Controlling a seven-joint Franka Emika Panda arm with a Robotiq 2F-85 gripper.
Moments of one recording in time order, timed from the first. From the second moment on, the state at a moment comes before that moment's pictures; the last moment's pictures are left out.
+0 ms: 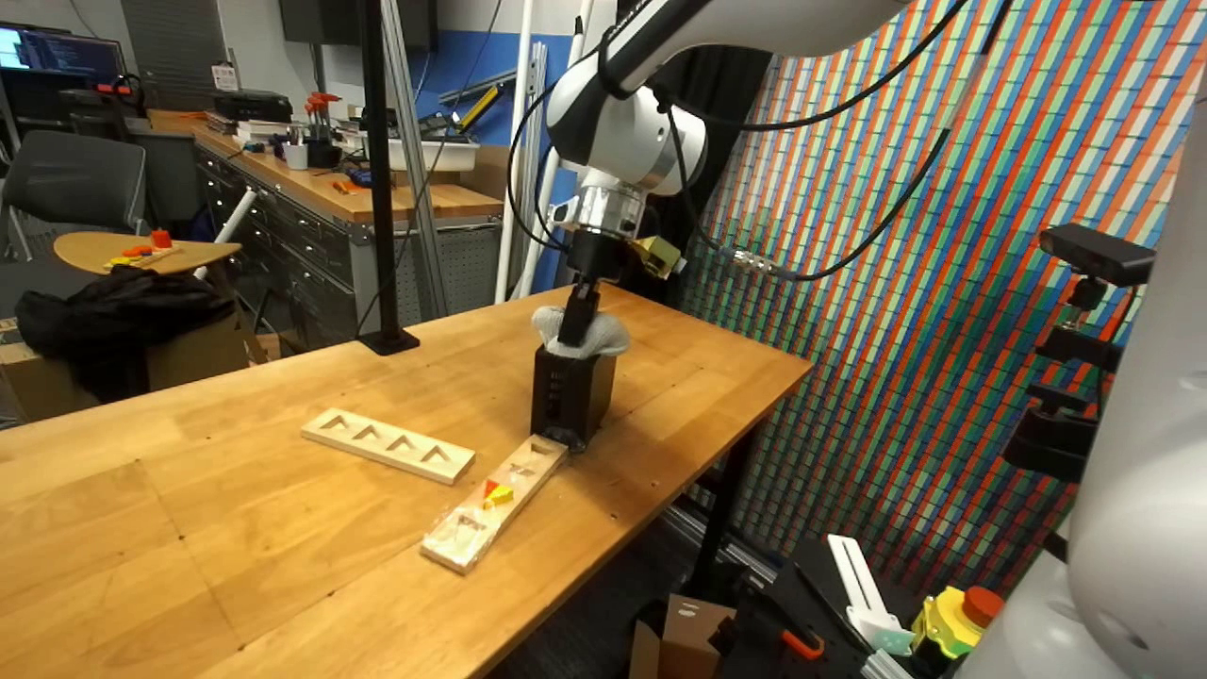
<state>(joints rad) -0.22 0.24 -0.07 -2.01 0.36 1.99 -1.08</state>
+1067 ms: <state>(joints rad) -0.22 0.20 -0.08 -1.98 0.28 2.00 -1.07</state>
